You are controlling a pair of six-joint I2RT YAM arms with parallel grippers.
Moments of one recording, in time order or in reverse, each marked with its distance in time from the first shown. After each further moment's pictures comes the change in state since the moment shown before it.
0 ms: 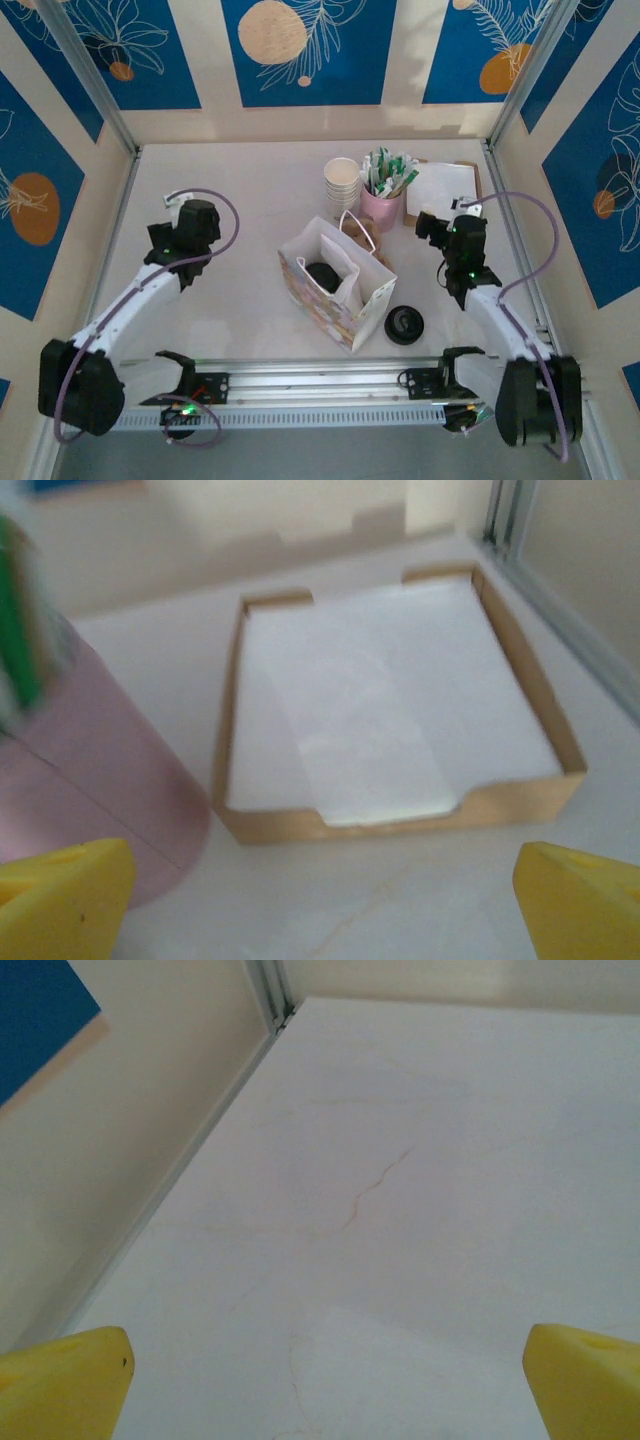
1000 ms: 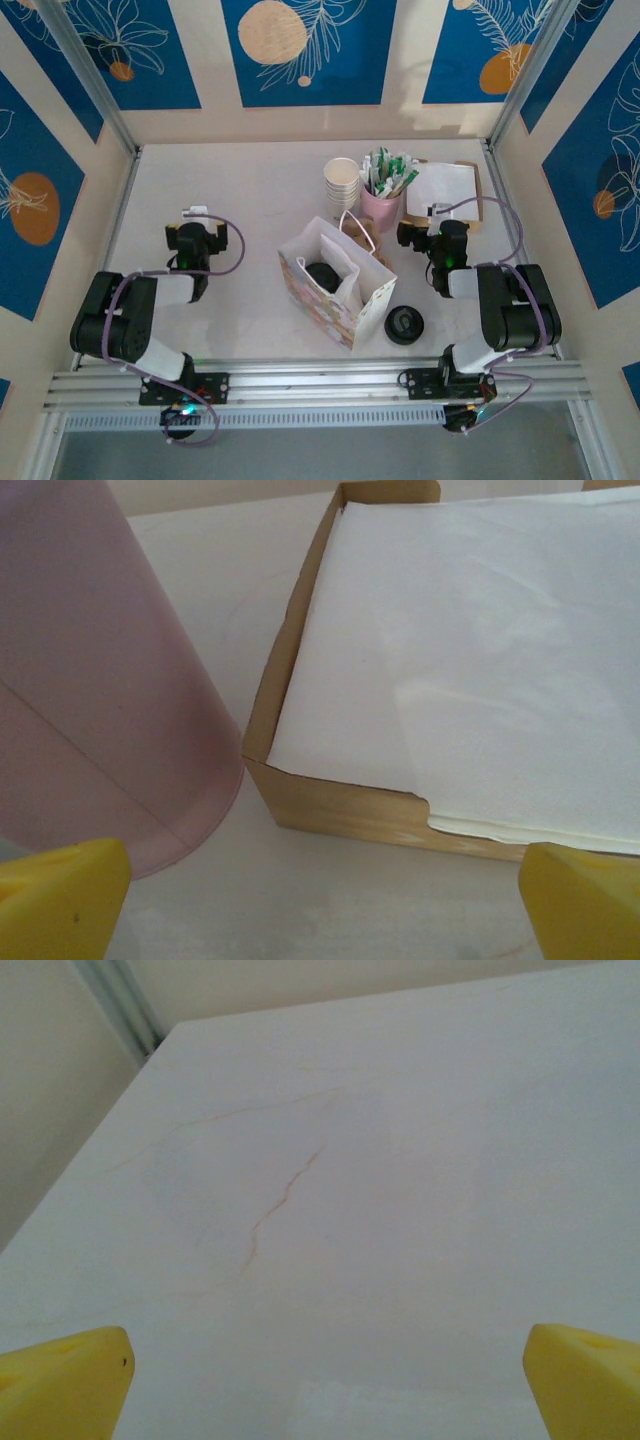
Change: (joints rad) left arm 0.172 0.356 -0.344 0.997 0.374 0.329; right arm -0.016 0.466 -0.072 0.555 -0.214 -0.105
